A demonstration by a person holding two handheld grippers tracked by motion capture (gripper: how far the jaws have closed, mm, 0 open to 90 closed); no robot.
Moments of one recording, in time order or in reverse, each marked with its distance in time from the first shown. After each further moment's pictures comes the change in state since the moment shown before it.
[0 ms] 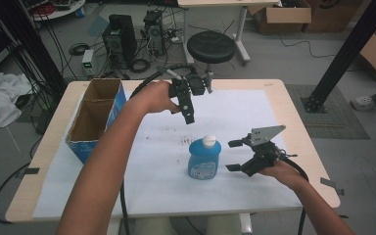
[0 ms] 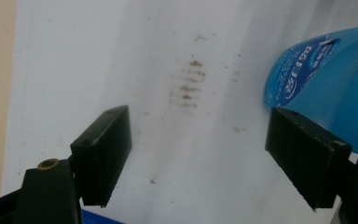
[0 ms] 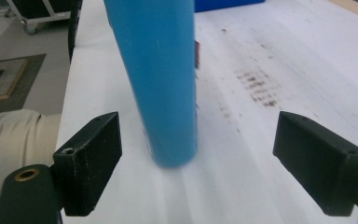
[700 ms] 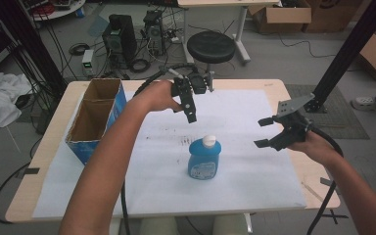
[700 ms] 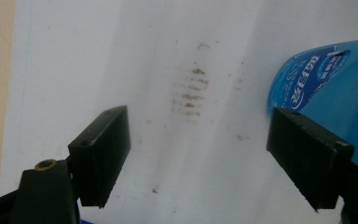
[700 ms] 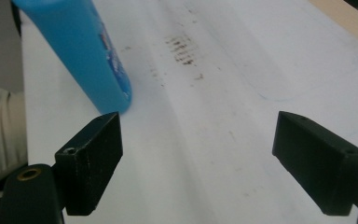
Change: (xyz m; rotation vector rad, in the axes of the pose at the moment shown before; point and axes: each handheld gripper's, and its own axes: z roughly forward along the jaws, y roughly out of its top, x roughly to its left) left arm 0.008 0.006 0.007 -0.015 -0.015 0.001; right arm -0.044 0.038 -0.083 0.209 -0.136 0.072
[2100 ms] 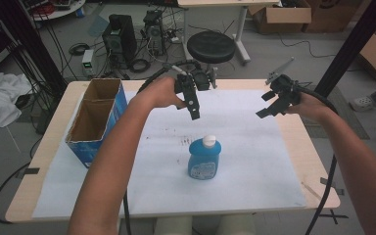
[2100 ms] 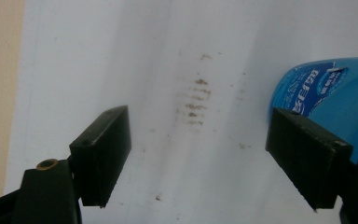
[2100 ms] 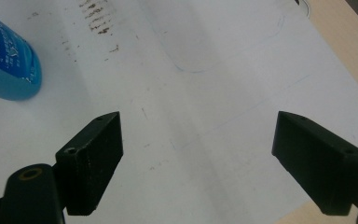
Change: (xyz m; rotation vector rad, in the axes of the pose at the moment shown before) left arm 0.005 0.009 -0.003 -0.011 0.000 0.001; right arm -0.087 0.051 0.005 0.279 -0.087 0.033
